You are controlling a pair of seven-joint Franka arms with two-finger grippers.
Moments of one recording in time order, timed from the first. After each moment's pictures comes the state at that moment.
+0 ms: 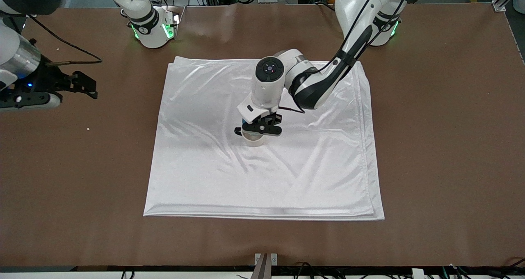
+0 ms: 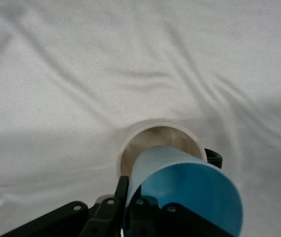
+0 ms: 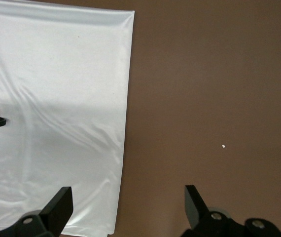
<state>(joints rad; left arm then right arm) -0.56 0.69 -0.34 -1.47 0.23 2.22 -0.82 -0.16 -0.02 0.21 -1.68 0.01 1.62 -0.02</state>
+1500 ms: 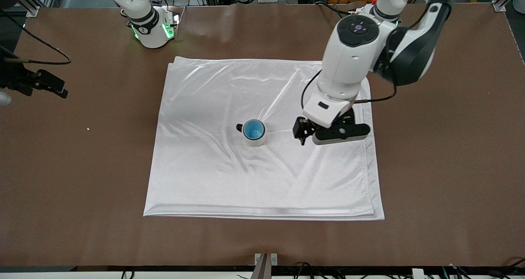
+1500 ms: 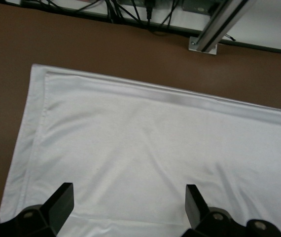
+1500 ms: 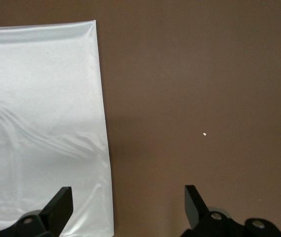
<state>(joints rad) -0.35 0.37 -0.26 -1.42 0.23 2.03 -0.80 -0.11 -0.04 0.07 -1.65 -0.01 1.60 0.04</state>
